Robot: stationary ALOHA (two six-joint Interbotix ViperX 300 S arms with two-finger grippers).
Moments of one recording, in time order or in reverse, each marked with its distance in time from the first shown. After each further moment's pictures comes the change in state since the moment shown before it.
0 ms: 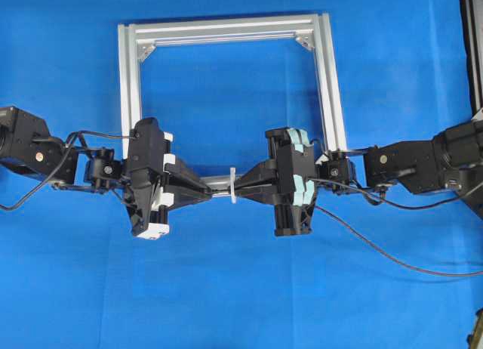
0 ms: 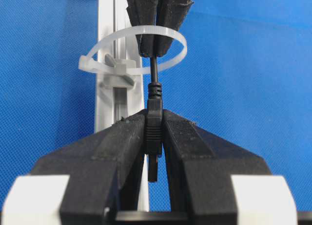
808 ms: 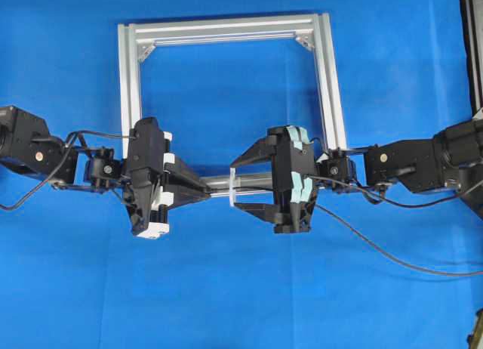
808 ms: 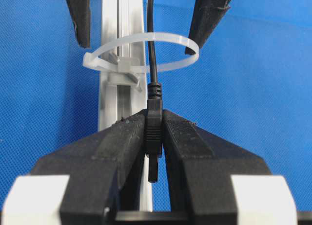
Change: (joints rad) left arm 0.002 -0.002 0.002 0.000 0.000 0.000; right arm -0.003 0.000 0.002 0.015 0.018 0.003
